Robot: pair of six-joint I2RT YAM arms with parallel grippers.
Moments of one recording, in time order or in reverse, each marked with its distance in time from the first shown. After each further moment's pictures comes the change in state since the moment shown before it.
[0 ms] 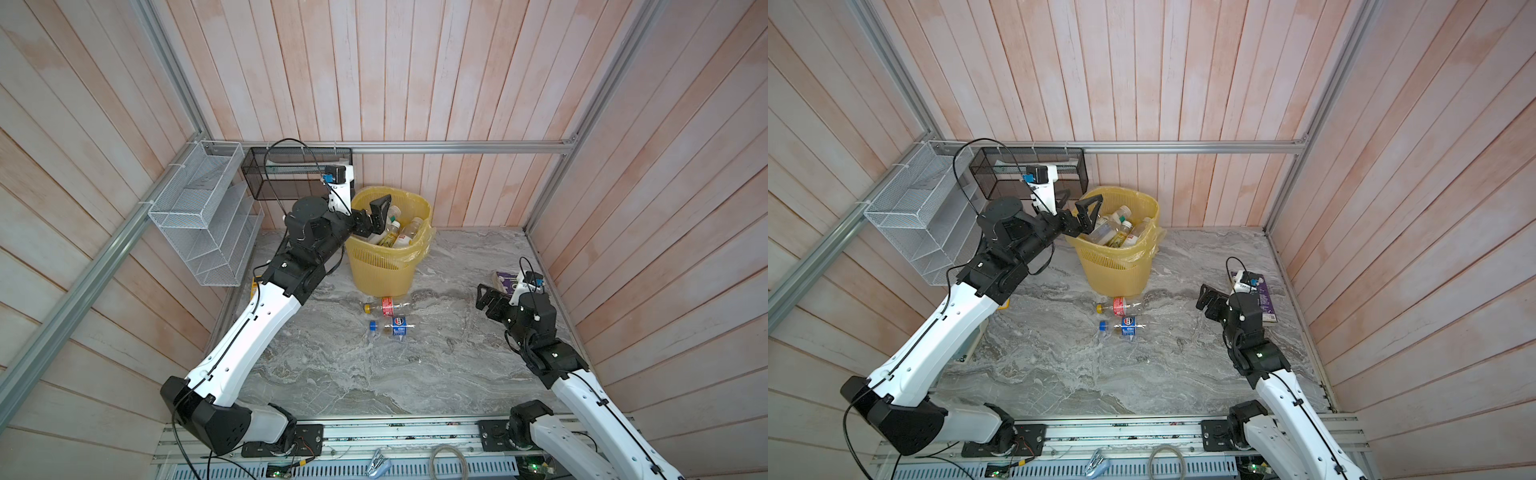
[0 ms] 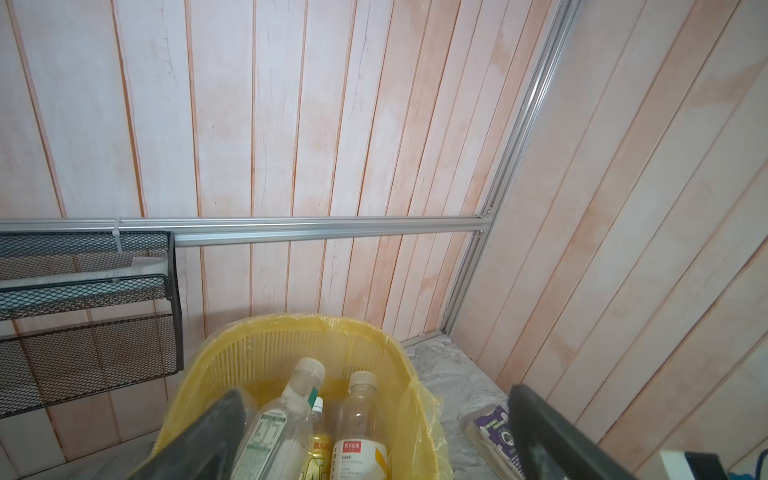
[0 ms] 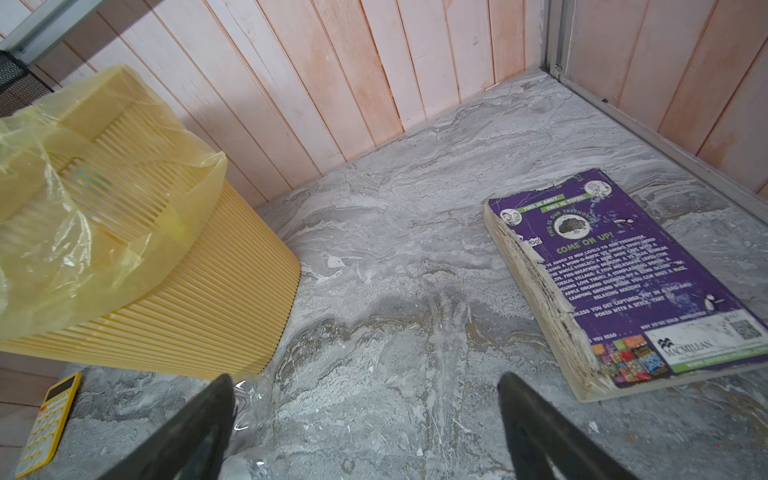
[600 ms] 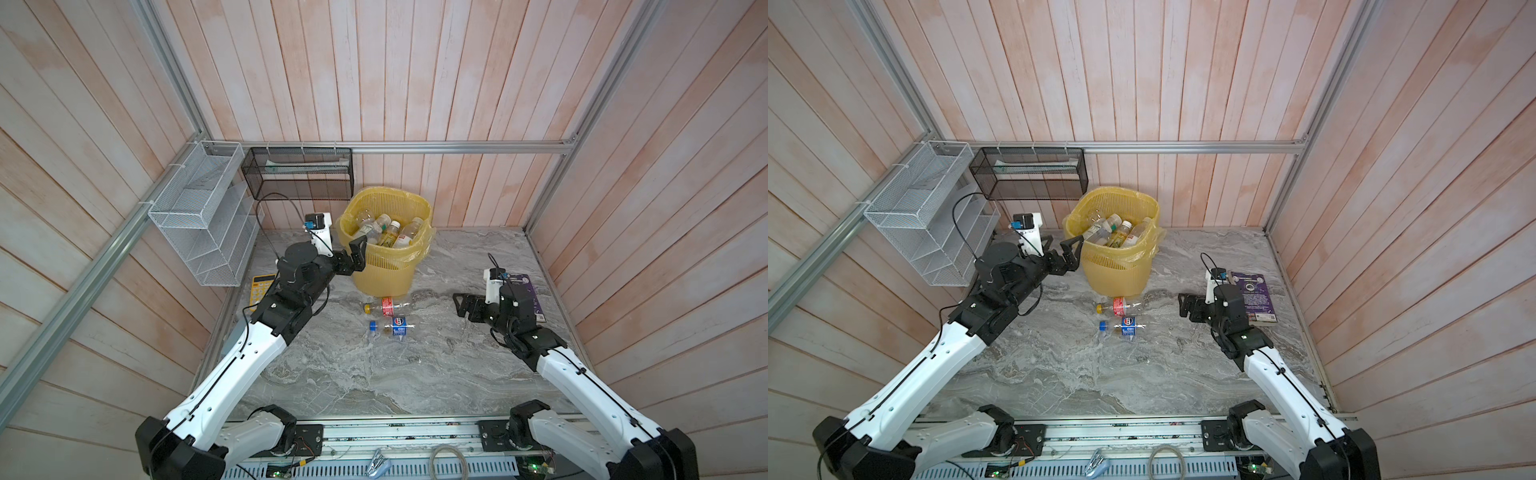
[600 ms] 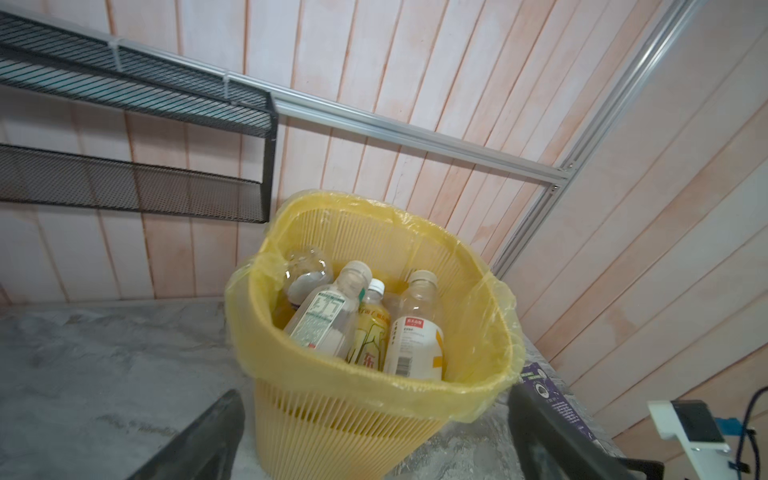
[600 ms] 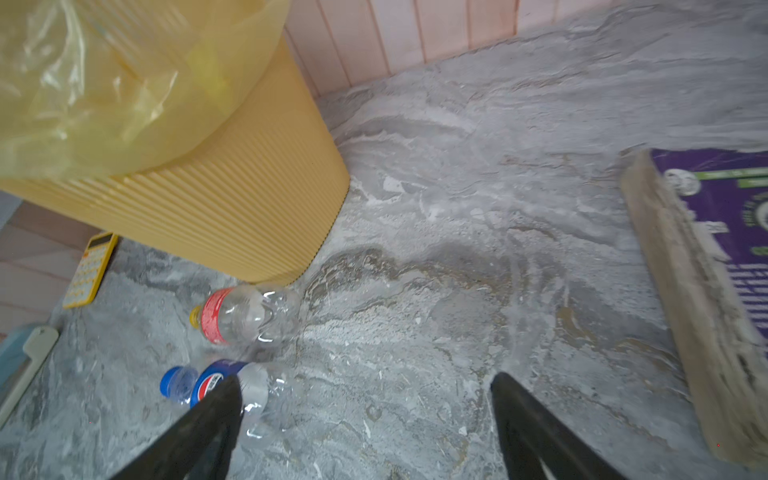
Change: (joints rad) left arm 0.055 -0.299 -0.489 0.034 -0.138 -0.132; right arm 0.072 0.241 0.026 0.067 -0.269 -0.191
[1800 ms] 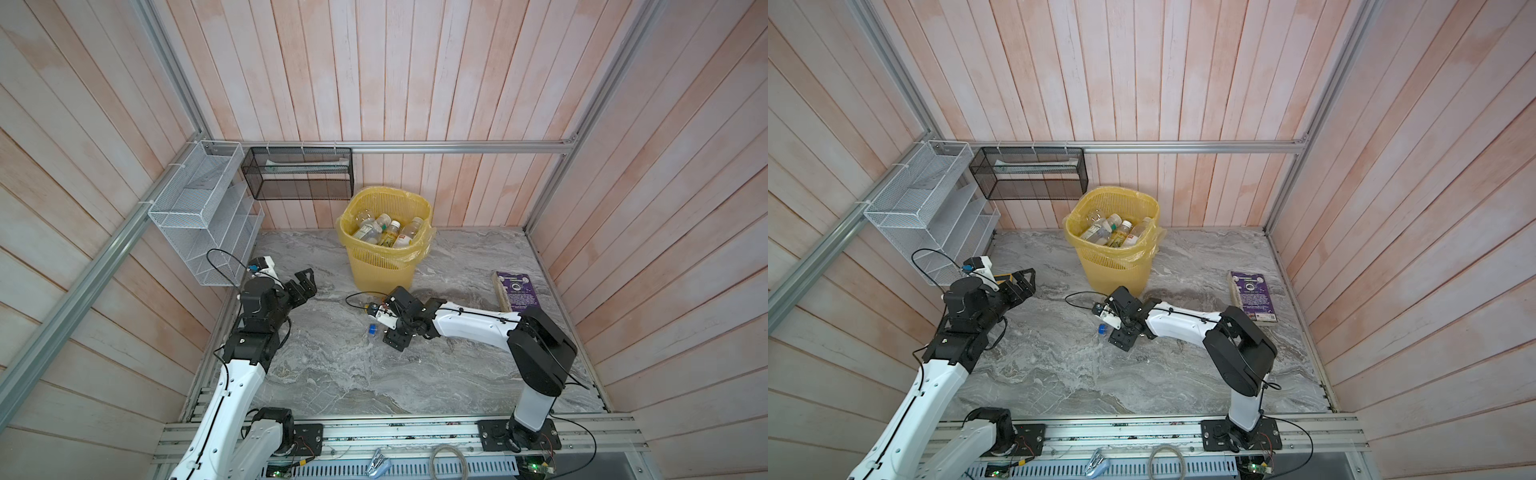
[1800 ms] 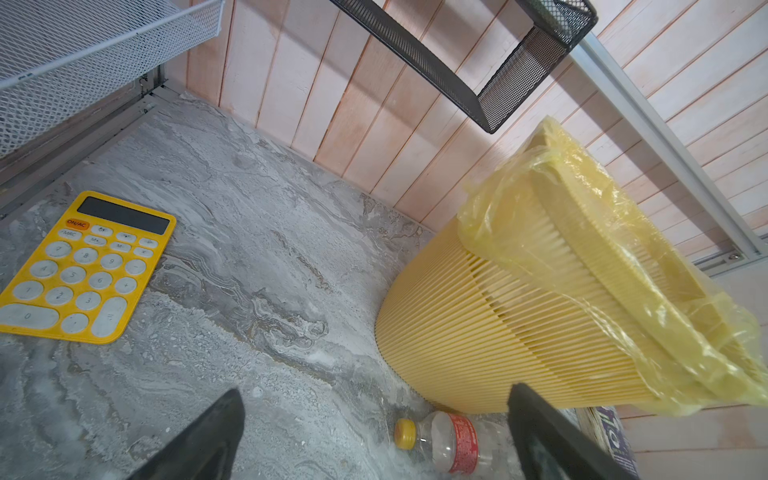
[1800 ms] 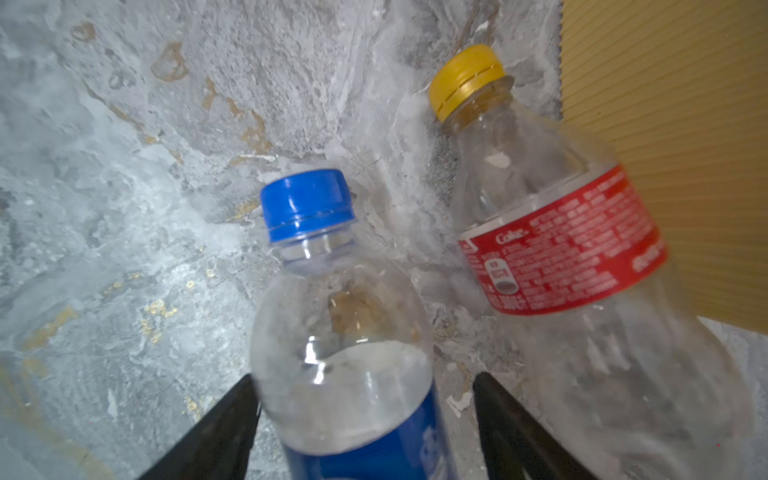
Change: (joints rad) left arm 0.387 -0.222 -0.326 -0.153 0.142 -0.224; right arm 0.546 0.805 0.542 -0.302 0.116 -0.655
